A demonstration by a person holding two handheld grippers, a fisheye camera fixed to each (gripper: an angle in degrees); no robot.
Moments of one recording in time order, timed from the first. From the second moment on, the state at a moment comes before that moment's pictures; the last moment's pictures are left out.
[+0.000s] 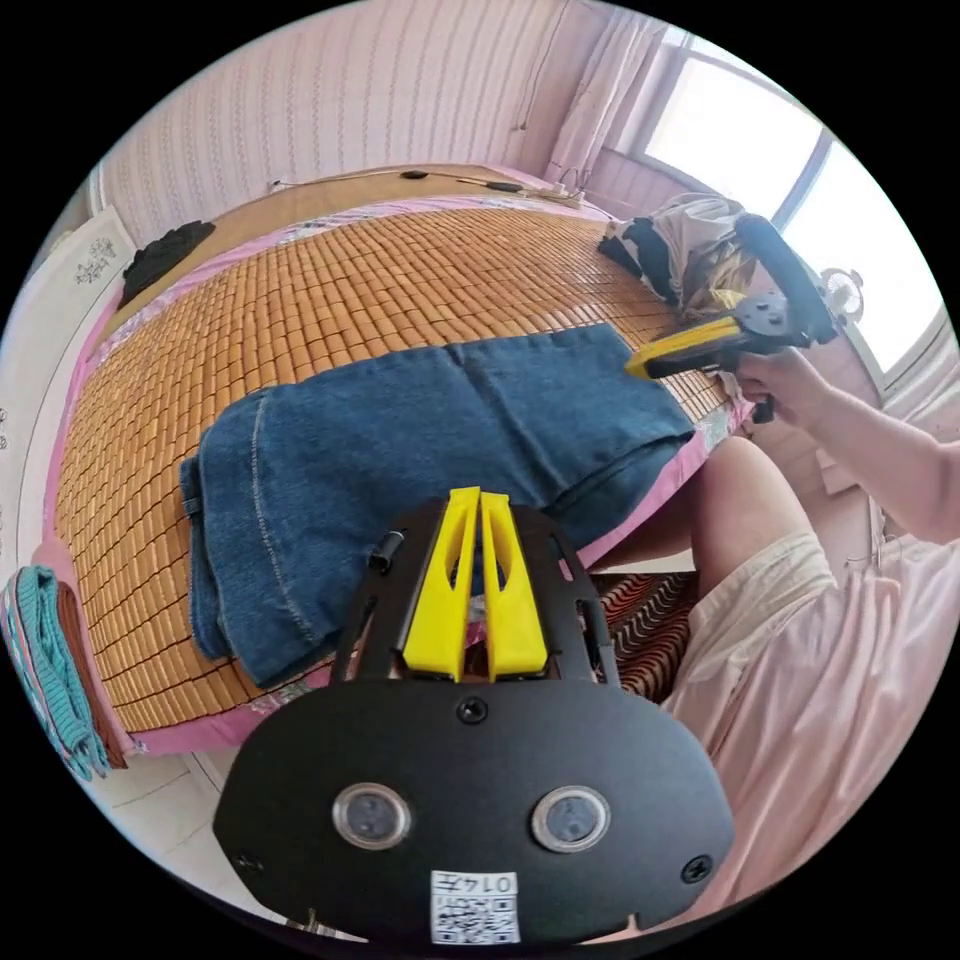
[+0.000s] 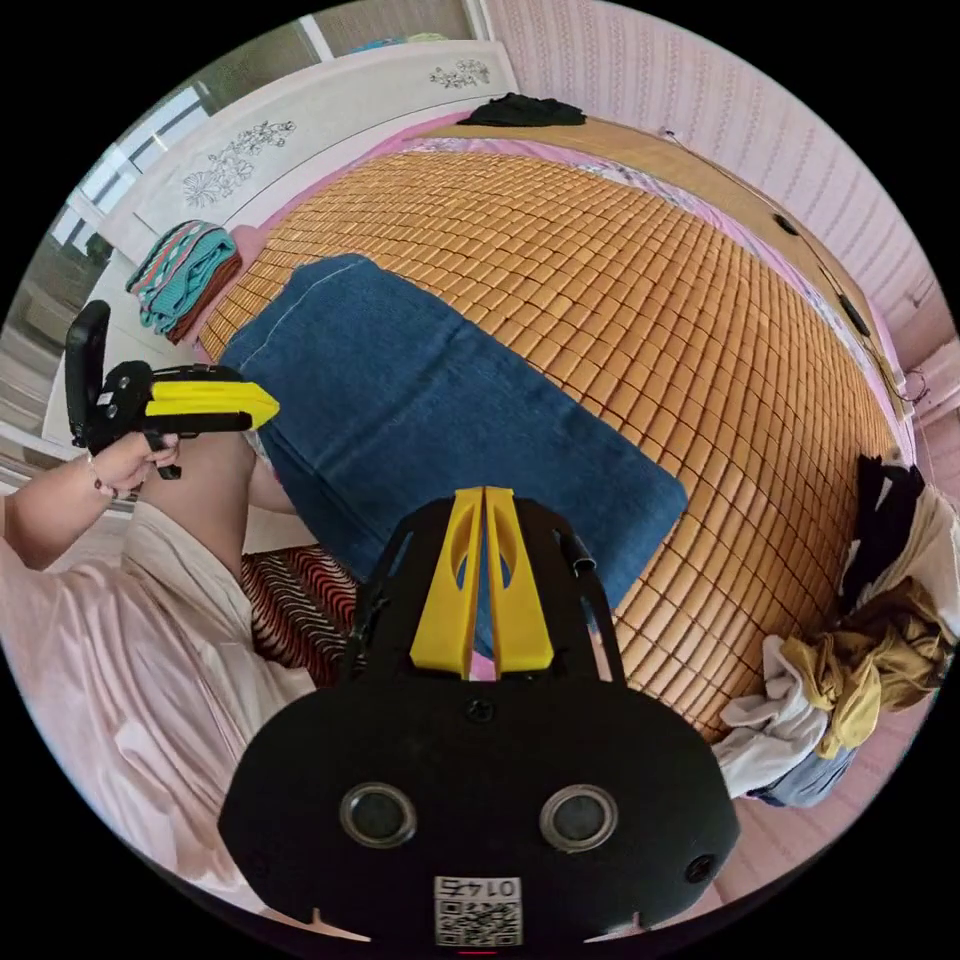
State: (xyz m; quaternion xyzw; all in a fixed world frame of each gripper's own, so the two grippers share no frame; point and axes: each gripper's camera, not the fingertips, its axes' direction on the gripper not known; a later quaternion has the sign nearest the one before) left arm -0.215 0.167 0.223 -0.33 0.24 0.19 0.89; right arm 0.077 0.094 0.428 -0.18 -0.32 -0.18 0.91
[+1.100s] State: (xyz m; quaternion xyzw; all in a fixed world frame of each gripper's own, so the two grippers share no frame) left arm -0.078 0.223 0.241 -0.31 0.32 0.29 0.85; right arm 0.172 0.046 0.406 -0.16 -0.34 -0.04 0.92
